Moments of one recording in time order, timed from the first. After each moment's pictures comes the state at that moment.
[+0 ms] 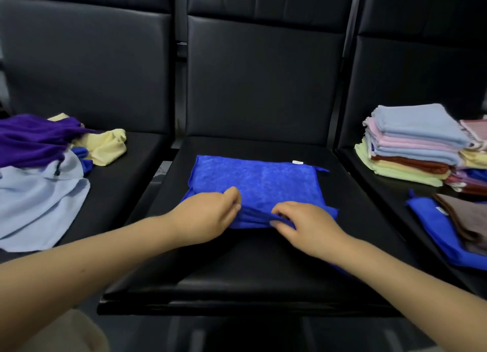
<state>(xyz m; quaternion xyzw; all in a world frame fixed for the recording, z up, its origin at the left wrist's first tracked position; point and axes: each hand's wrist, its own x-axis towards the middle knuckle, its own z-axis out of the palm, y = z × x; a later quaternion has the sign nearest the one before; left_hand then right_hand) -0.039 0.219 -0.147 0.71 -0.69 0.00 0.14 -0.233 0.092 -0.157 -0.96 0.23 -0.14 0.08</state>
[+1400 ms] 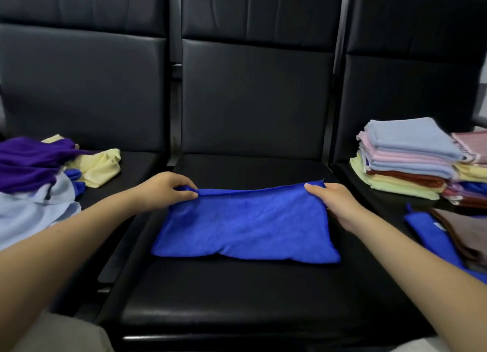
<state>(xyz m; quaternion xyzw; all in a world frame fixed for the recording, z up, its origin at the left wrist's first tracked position) 0.059 0.198 -0.120 0.77 -0.55 -0.17 0.28 -0.237 -0.003 -0.135 -0.67 0.45 -0.29 0.51</state>
